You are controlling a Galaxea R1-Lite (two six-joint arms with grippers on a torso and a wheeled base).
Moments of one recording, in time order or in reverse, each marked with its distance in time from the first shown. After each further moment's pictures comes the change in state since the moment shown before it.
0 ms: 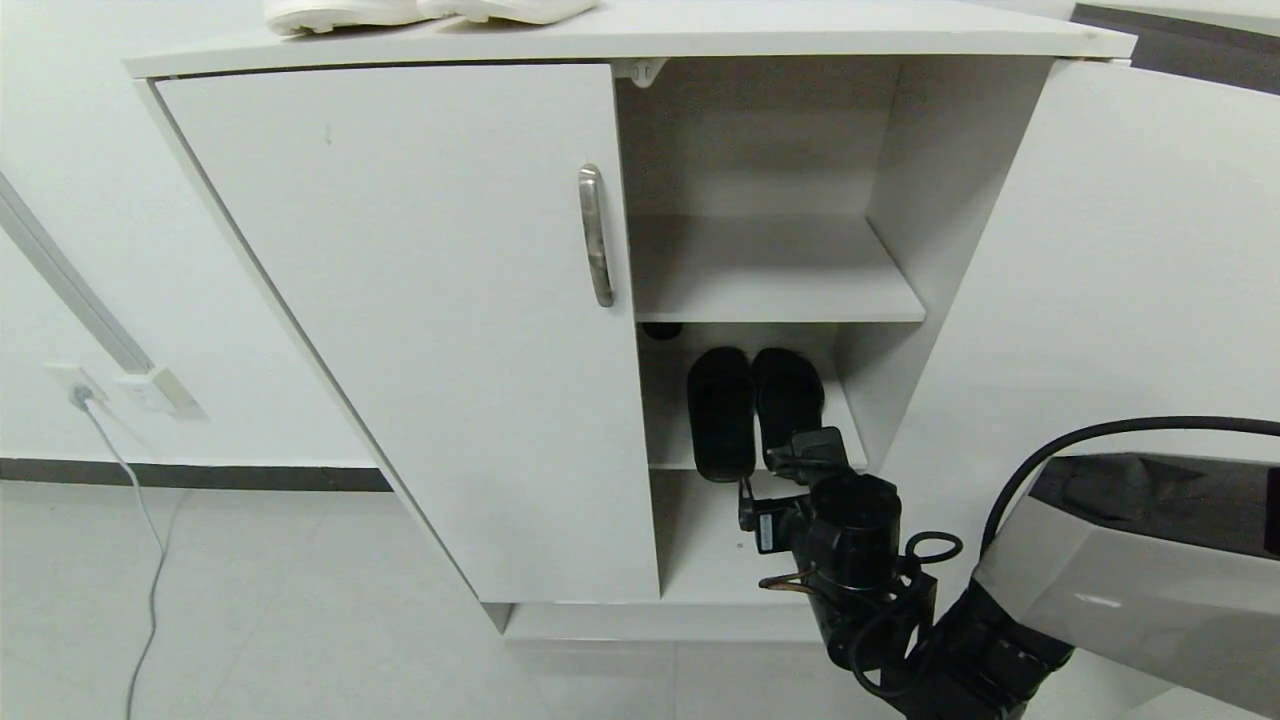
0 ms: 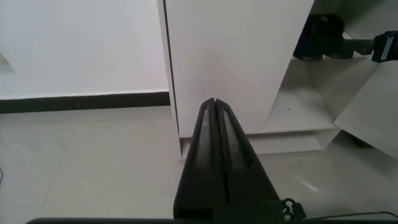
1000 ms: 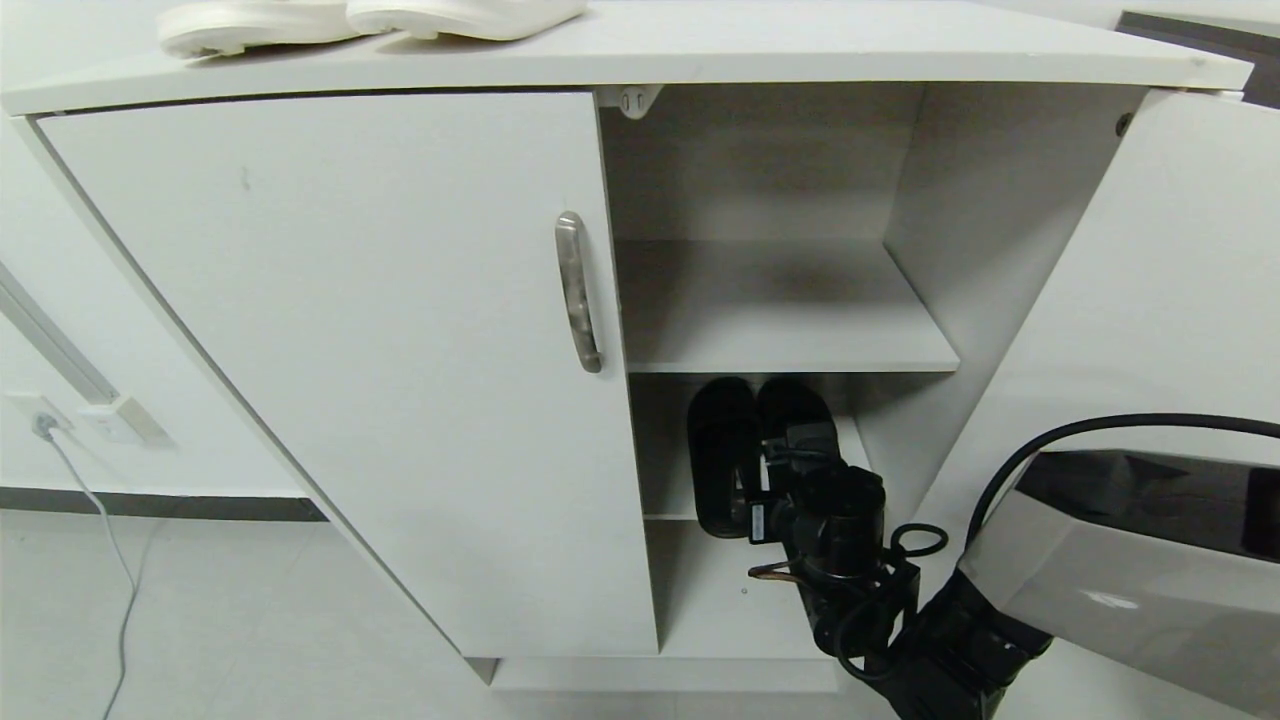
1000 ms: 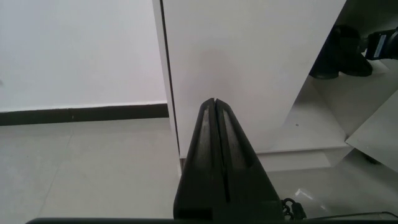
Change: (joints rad) left arm 0.000 0.000 0.000 0.000 0.000 -0.001; right arm -0.005 0.023 -0.062 0.038 -0.003 0.035
